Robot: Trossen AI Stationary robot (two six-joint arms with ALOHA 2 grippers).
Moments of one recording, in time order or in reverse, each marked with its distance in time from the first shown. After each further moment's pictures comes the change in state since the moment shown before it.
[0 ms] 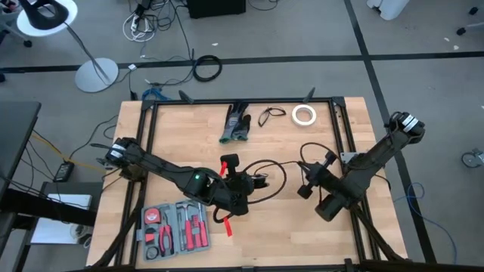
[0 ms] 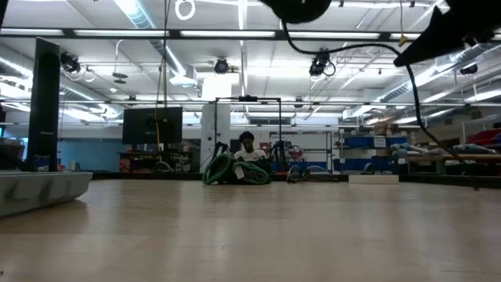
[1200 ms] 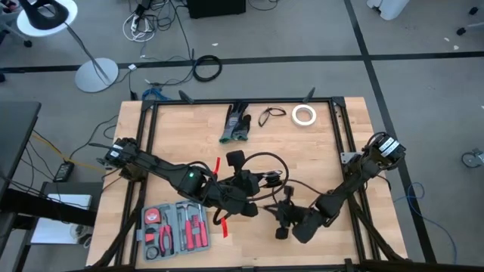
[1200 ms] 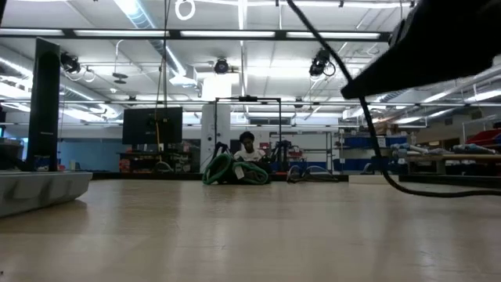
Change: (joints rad) left arm -0.028 0.000 0.118 0.217 -0.076 0.172; right arm -0.038 0.415 0.000 1.188 -0.299 -0.853
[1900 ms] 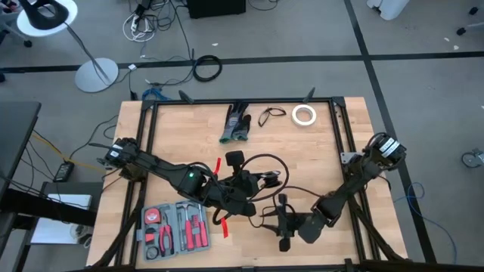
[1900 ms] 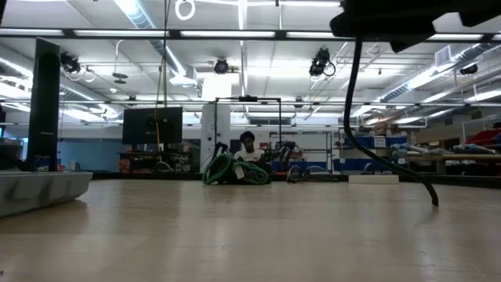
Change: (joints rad) left arm 0.001 0.000 0.000 -0.045 0.005 -0.003; right arm 0.032 0.001 0.000 0.300 -0.139 -0.240
